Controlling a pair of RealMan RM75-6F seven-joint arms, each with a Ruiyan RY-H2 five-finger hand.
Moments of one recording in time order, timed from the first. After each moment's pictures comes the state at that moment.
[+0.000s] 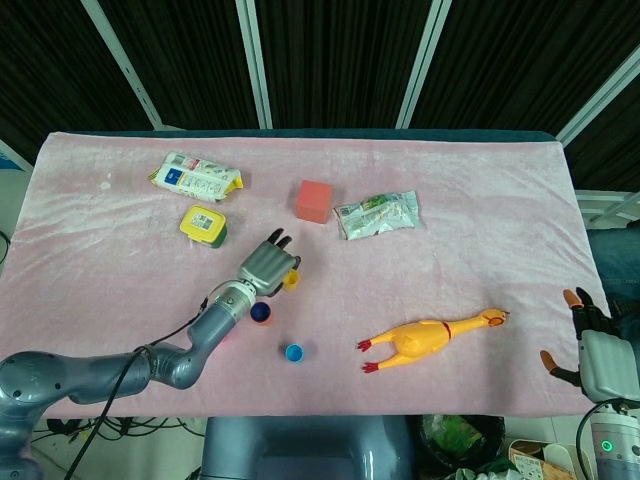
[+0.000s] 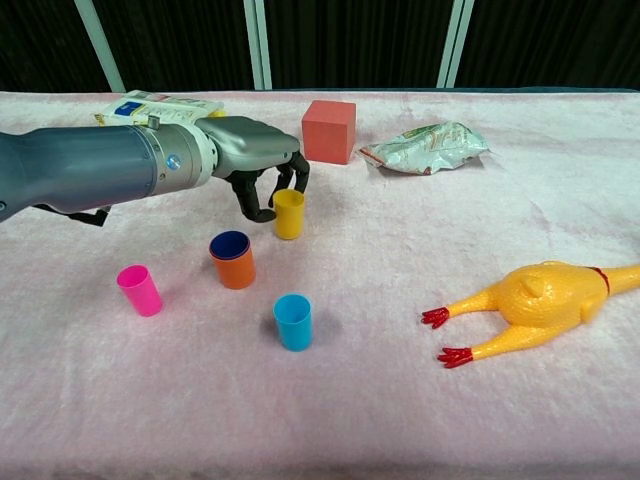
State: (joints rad) left arm -1.11 -1.69 -0.12 -1.26 0.82 0.74 0.62; right arm 0.07 -1.13 0.11 -1.73 -1.28 1.41 -0.12
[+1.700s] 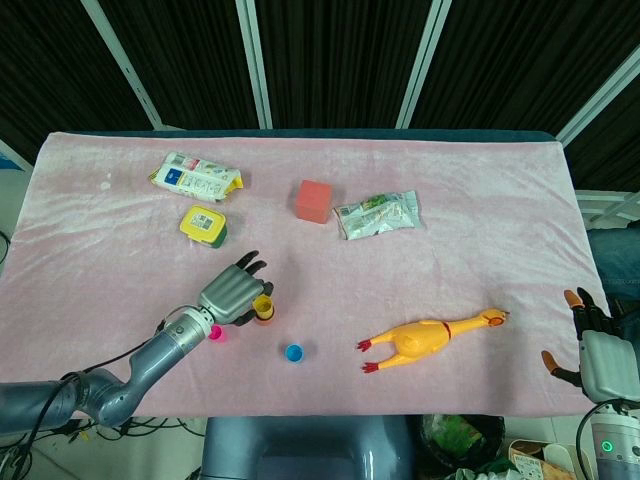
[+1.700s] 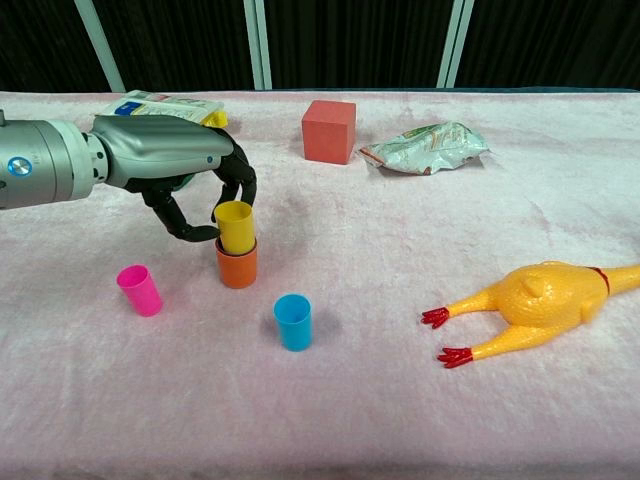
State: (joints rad) left arm -0.93 -1.41 -0.02 -1.62 1.11 0.83 0.47; right arm 0.06 -1.13 0.11 -1.73 -1.28 1.42 -0.13
